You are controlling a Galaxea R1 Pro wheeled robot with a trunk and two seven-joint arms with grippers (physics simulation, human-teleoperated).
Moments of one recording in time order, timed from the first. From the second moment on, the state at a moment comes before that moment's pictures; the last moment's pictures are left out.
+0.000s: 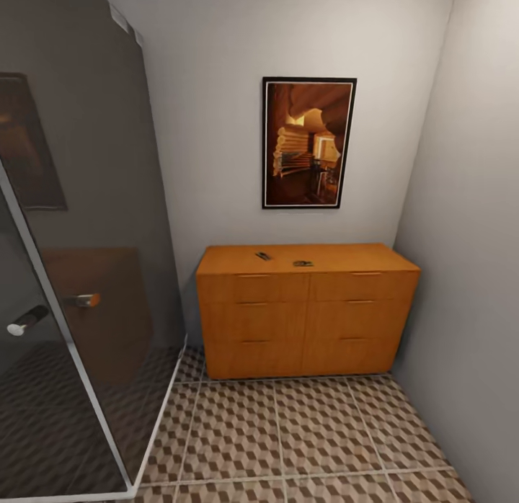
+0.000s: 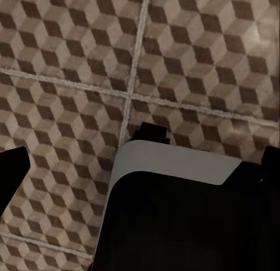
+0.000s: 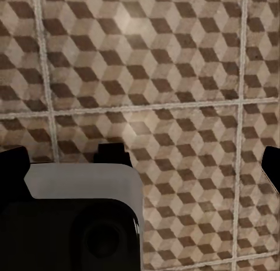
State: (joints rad) left arm -0.21 -0.04 -0.13 0.00 0.32 -0.06 0.22; right arm -0.27 0.00 0.32 0.03 -0.29 -0.03 -0.13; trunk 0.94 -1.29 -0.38
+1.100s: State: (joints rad) left arm -0.21 -0.04 -0.13 0.00 0.32 -0.06 0.22; right arm -0.27 0.00 0.32 0.03 -0.29 -0.03 -0.13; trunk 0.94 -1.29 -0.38
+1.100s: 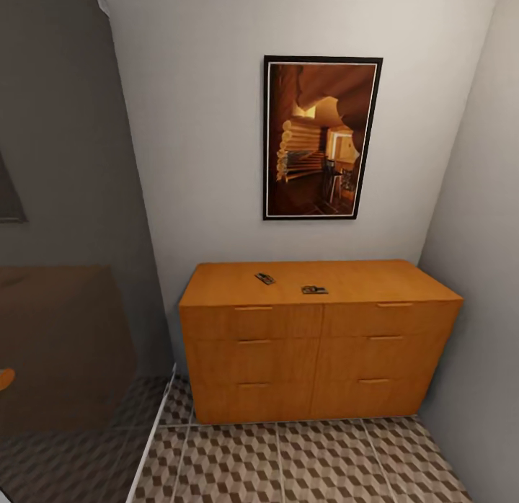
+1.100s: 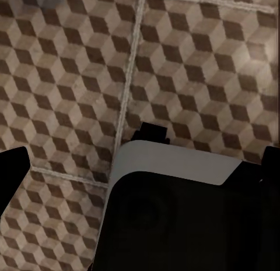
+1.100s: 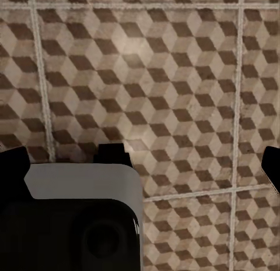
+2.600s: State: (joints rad) left arm -0.21 -0.04 -0.13 0.00 0.32 -0.07 0.22; right arm -0.27 0.00 0.32 0.03 -0.29 -0.03 -0.13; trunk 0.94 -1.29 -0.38
